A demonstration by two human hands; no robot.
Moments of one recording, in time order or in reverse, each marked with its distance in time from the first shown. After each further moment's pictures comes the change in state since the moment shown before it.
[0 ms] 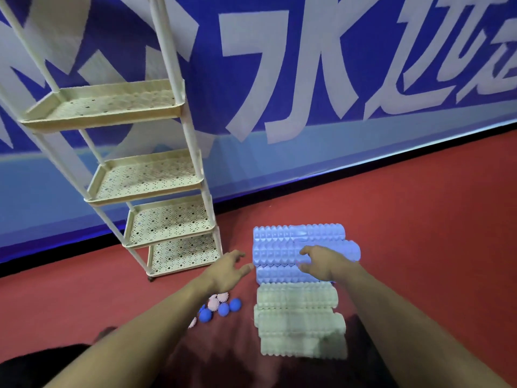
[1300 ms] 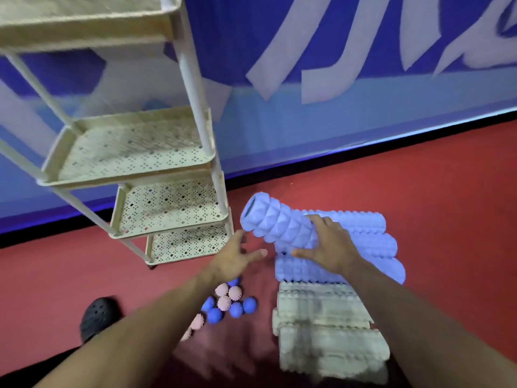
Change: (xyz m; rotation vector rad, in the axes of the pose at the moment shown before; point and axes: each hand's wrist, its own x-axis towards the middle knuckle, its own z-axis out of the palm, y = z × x) left_hand 0.139 -0.098 0.007 -0.466 0.031 -0.088; right_hand 0.183 -0.023 0.042 0.137 0.390 -0.133
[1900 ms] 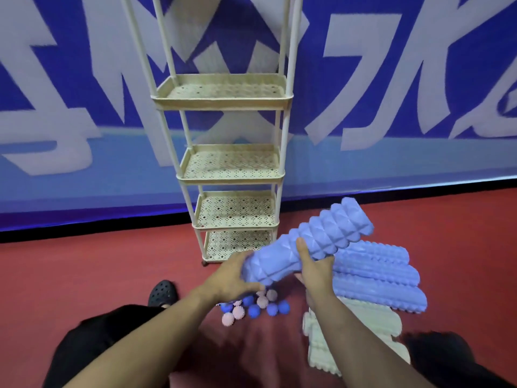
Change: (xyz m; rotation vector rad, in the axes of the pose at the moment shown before) left_hand -0.217 -0.017 -0.093 0.355 0.105 0.156; right_hand -0.141 -0.199 0.030 1.255 0.347 0.321
